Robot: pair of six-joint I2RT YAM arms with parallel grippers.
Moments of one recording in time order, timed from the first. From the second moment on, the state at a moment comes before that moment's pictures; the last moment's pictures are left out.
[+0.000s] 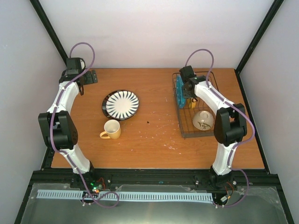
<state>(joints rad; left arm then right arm) 0.11 1.76 1.53 -0.49 -0.06 -0.07 0.33 1.91 1.60 -0.83 0.41 0.13</state>
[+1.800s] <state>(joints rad) 0.14 1.98 1.34 -0.63 0.56 -0.01 0.27 1.83 2.08 -0.89 0.45 0.17</state>
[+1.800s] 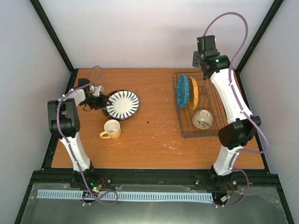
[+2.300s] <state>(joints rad) 0.12 2.05 1.37 -0.60 0.60 0.02 0.27 1.84 2.11 -0.90 0.43 0.16</state>
